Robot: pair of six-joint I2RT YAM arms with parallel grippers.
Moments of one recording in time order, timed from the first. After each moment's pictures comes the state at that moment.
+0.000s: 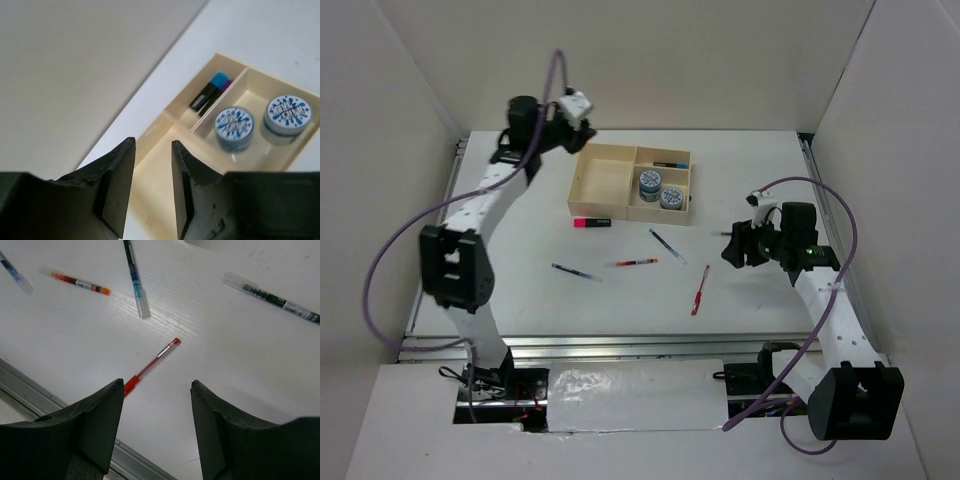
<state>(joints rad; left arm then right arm) -0.26 1.96 1.72 0.02 0.54 0.48 -0.03 1.00 0.78 -0.55 -0.52 -0.14</state>
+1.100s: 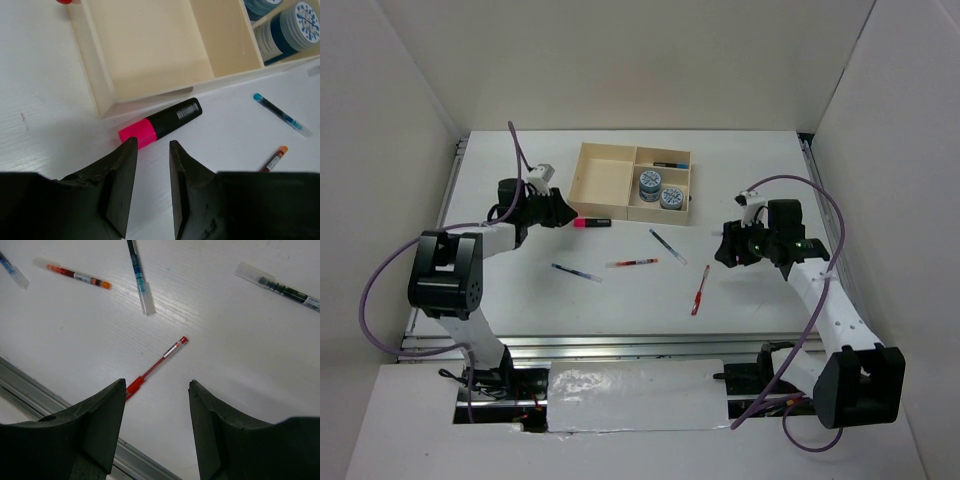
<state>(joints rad) -0.03 1.75 0.90 0.33 0.58 -0.17 0.06 1.08 0.79 -0.54 -0.46 -0.09</state>
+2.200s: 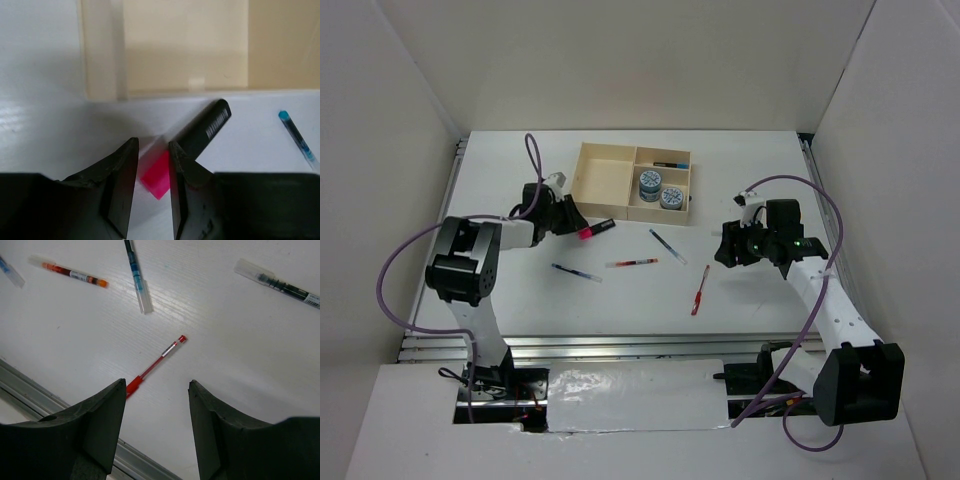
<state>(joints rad) -0.13 1.90 0.98 0.26 0.36 -0.40 0.06 1.09 0.79 -0.53 -0.45 -0.08</state>
